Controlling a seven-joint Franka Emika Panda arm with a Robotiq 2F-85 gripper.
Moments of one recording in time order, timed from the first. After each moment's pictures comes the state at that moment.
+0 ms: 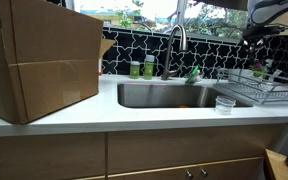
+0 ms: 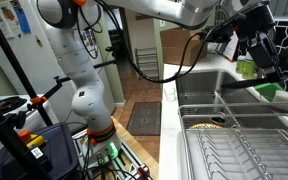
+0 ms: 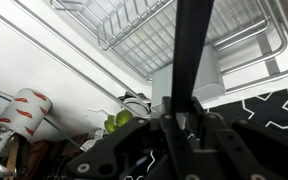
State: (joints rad) arm -0.45 -0.09 -0.39 -1.89 -0.62 2.06 0.88
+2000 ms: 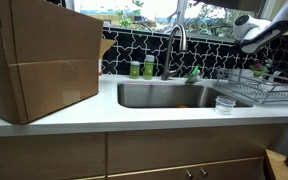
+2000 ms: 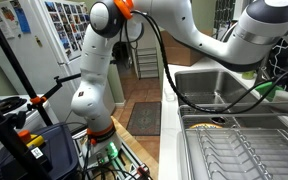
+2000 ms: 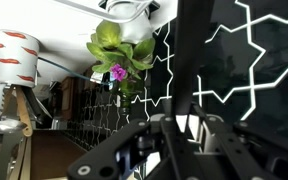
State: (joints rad) arm -0.47 0.42 -0.65 -1.56 -0.91 2.52 1.41
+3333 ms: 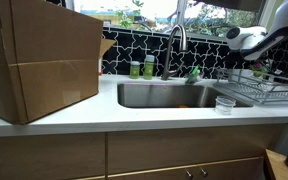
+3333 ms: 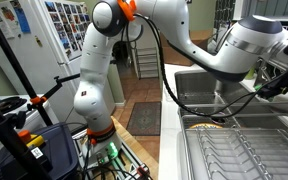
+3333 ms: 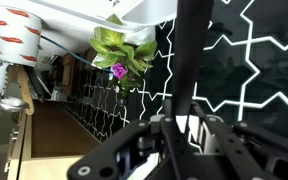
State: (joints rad) arm -0.37 0.42 -0.70 -1.66 -1.22 2.49 1.65
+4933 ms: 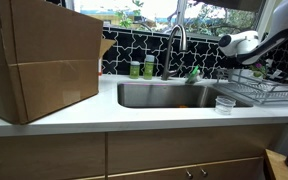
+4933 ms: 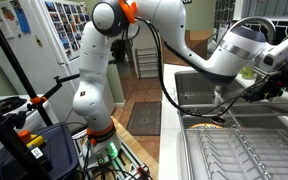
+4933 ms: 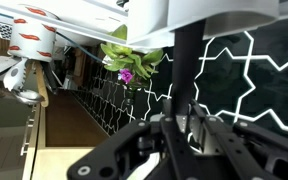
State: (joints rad) arm -0.41 0.38 -0.54 -1.74 -1.39 2.31 1.79
